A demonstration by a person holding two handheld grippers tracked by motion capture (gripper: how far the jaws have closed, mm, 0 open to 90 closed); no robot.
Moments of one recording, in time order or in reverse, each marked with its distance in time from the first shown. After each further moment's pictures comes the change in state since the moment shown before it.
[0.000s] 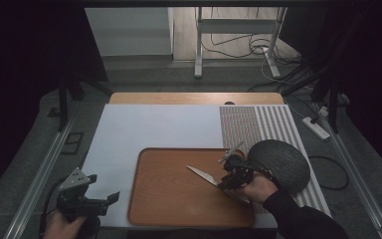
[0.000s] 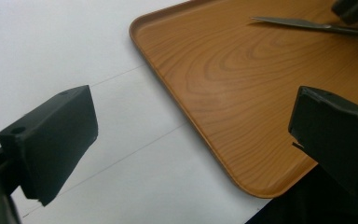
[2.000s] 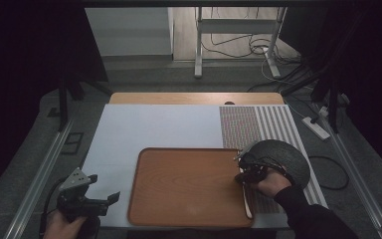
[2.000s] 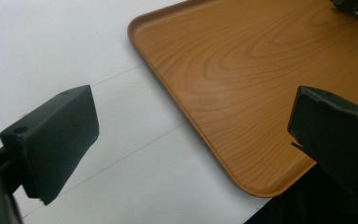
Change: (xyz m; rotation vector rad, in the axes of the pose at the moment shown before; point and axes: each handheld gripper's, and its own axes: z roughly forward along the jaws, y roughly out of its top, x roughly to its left) left arm 0.000 0.000 0.000 0.004 -0.004 0.008; right arm -0.038 -0.032 -0.005 0.036 -0.080 0.030
